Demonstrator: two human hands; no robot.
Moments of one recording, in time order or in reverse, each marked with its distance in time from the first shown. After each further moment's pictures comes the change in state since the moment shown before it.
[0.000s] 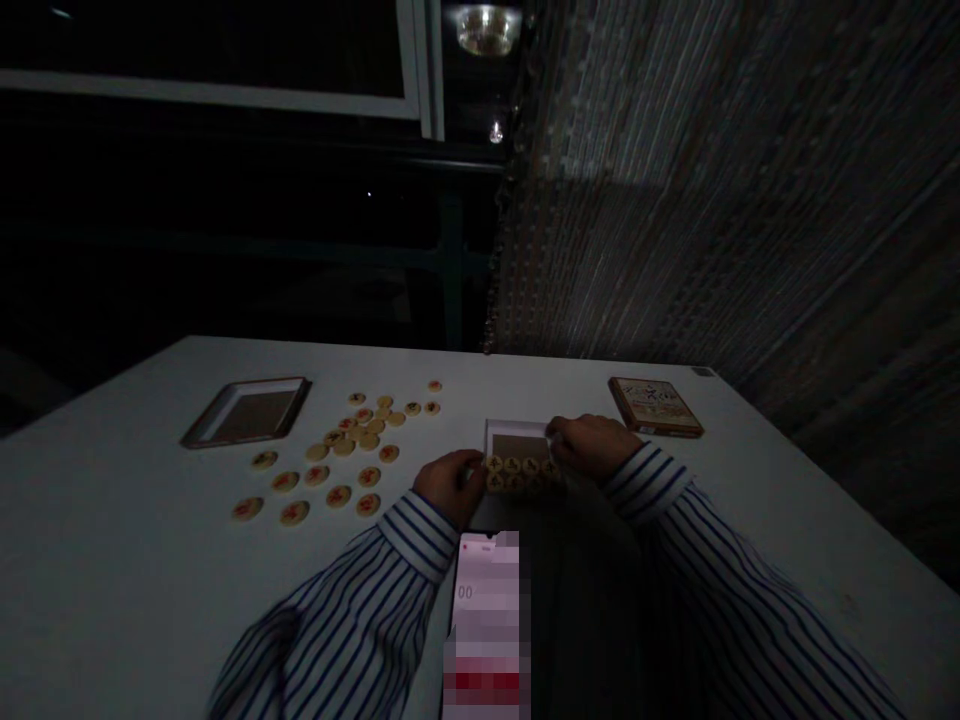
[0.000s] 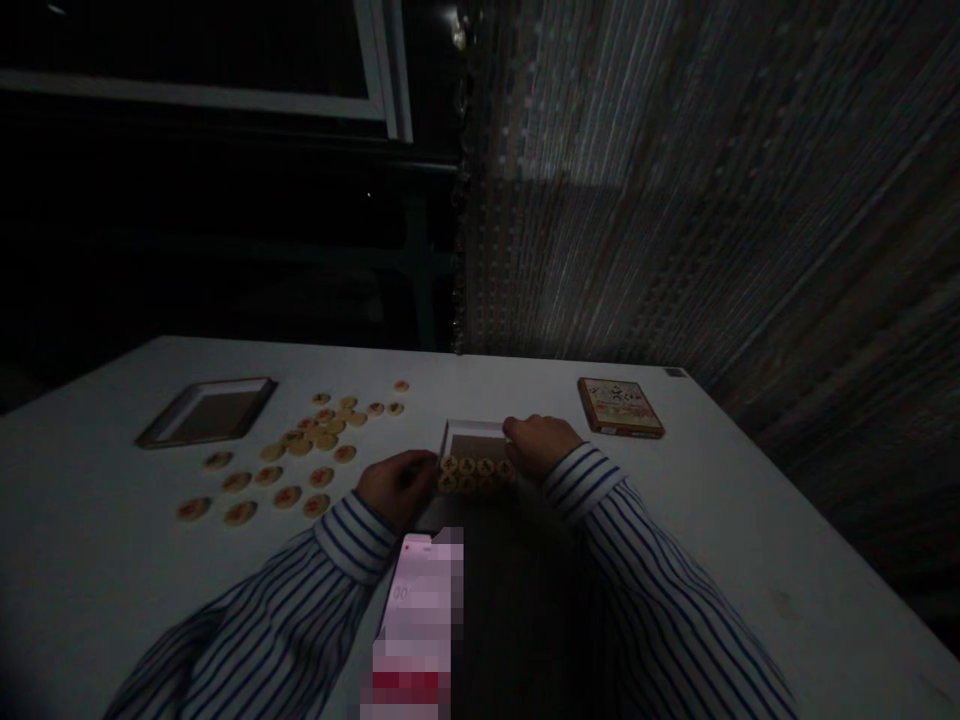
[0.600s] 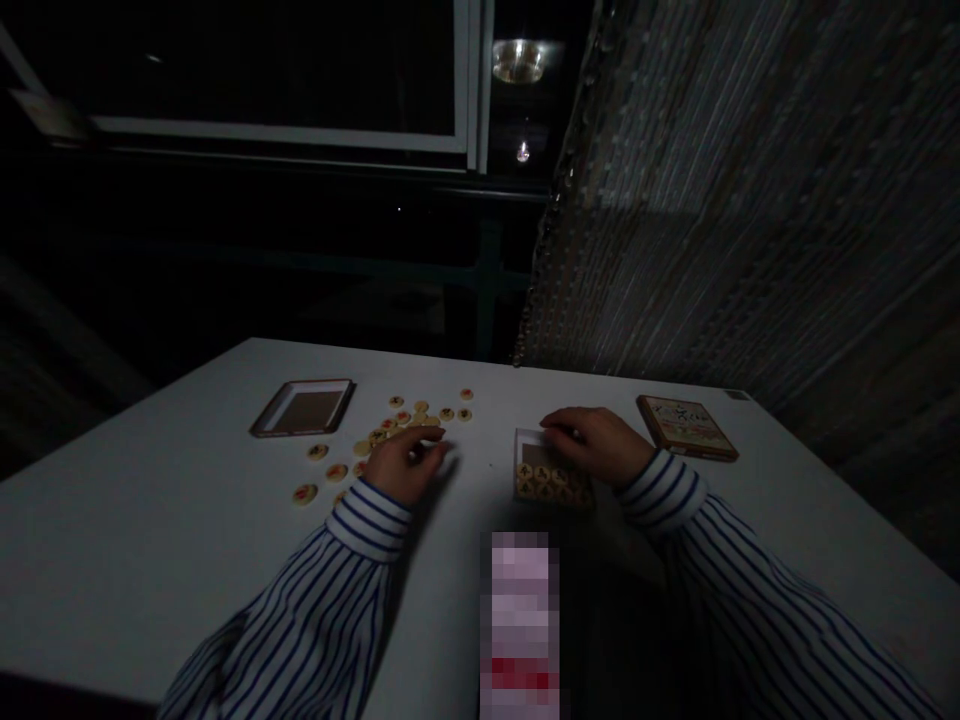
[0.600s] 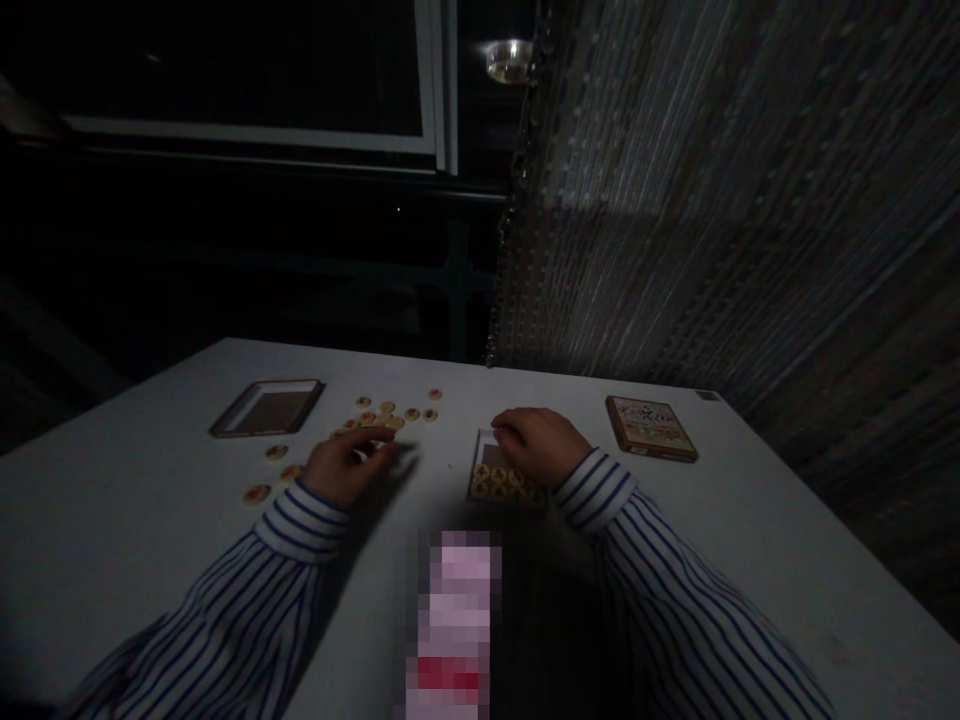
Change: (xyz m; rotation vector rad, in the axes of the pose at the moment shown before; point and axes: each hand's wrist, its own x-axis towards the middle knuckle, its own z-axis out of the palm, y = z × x) left_hand -0.005 -0.039 -0.081 -0.006 0.234 -0.113; right_hand 0.004 -0.031 -0.036 0.371 0.355 -0.258
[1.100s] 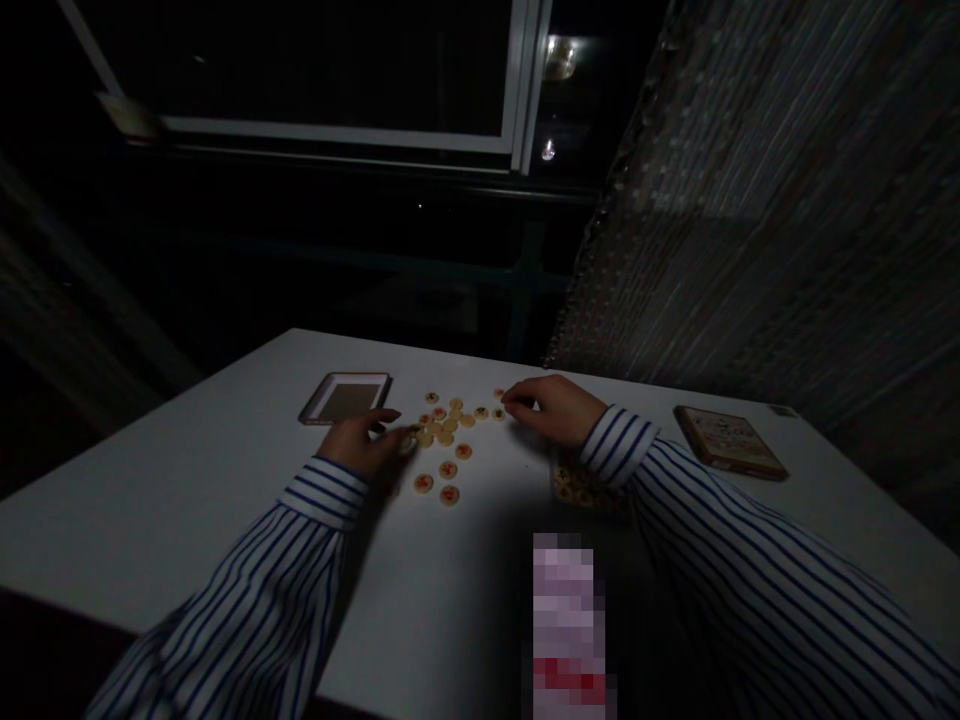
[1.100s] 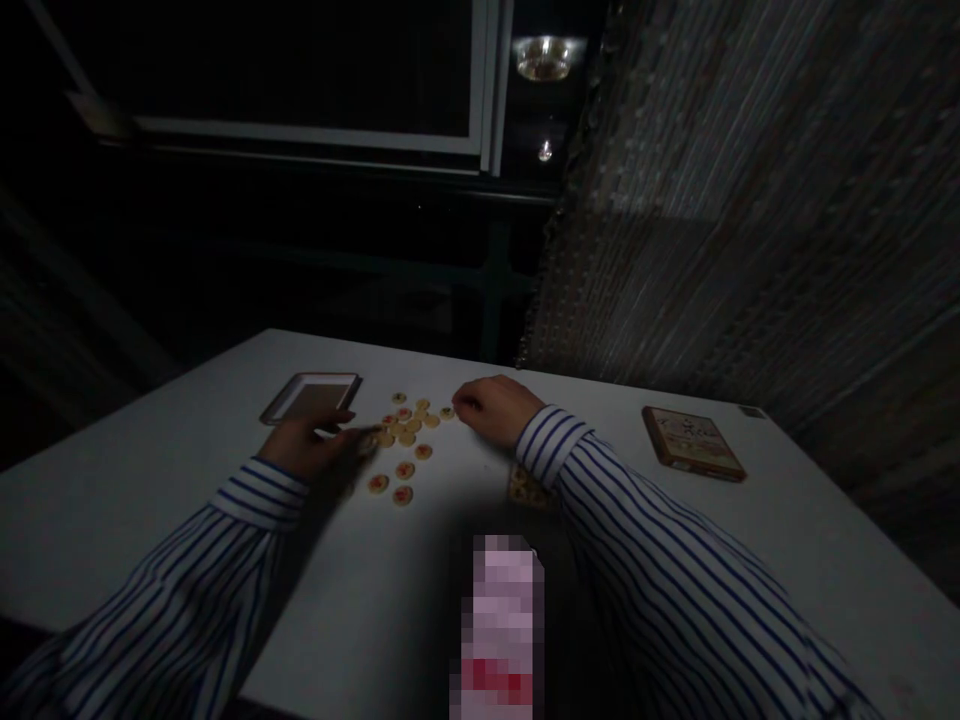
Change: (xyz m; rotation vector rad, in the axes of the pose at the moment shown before) left_hand 0.018 -0.075 -0.072 0.244 -0.082 -0.168; right_hand 0.083 -0.061 0.009 0.061 -0.037 -0.221
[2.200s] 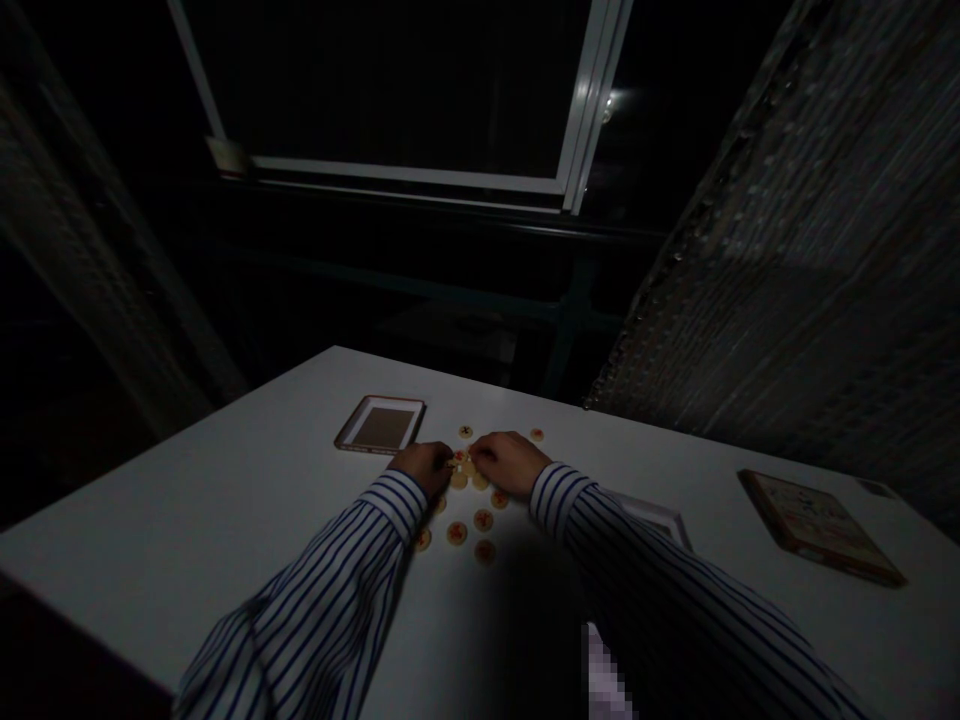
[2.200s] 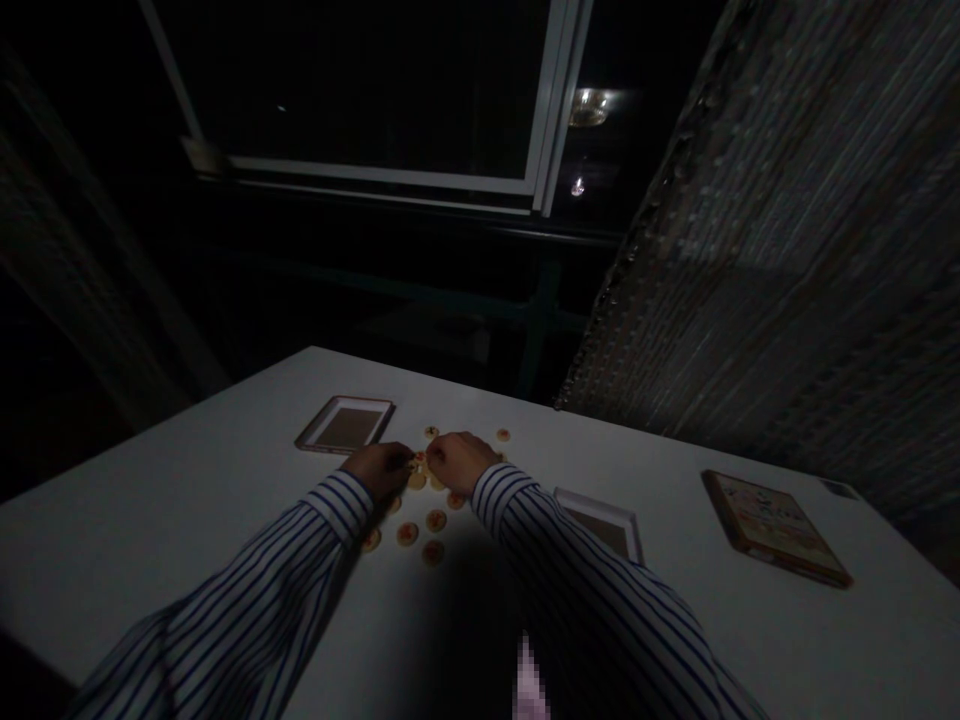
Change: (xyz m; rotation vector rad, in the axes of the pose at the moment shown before) left_hand 0.045 -0.017 0.038 0.147 -0.172 0.161; right_hand 0.079 -0.026 0.089 0.117 -0.125 0.031
